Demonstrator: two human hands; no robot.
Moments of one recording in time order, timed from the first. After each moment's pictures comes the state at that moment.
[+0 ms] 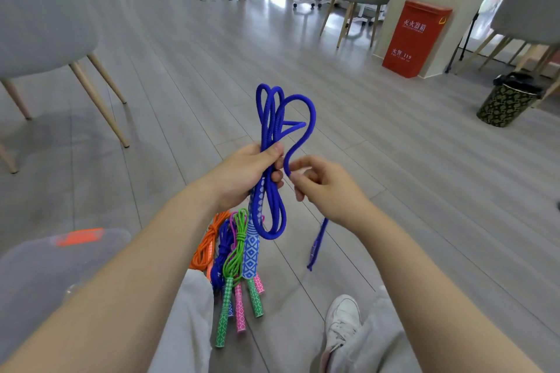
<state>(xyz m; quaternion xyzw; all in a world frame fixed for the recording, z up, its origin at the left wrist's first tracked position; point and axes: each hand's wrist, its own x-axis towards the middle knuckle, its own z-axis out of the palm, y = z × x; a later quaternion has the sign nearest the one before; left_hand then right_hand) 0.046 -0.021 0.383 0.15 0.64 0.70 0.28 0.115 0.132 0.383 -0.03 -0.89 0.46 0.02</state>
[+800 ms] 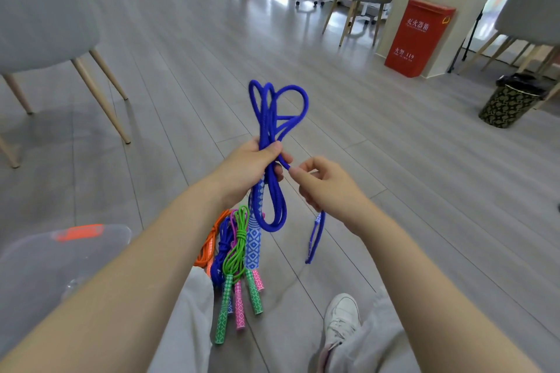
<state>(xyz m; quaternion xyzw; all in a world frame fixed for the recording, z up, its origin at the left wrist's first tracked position) 0.045 -0.017 0.381 0.12 0.70 0.67 0.20 0.114 0.127 0.383 -0.11 -0.84 0.53 -0.02</state>
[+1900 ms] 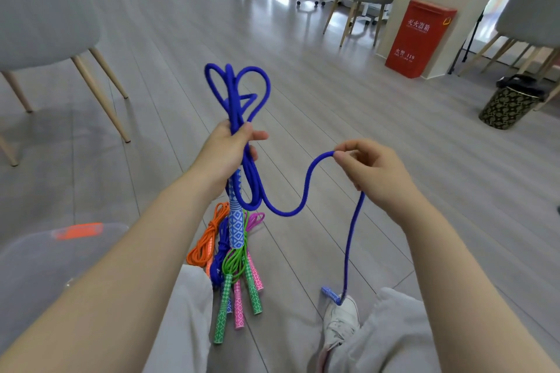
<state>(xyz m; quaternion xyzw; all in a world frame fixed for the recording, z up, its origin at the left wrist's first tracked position) 0.029 -0.036 0.389 0.06 0.70 0.71 0.07 0.125 0.180 0.399 -0.08 -0.85 0.51 0.11</state>
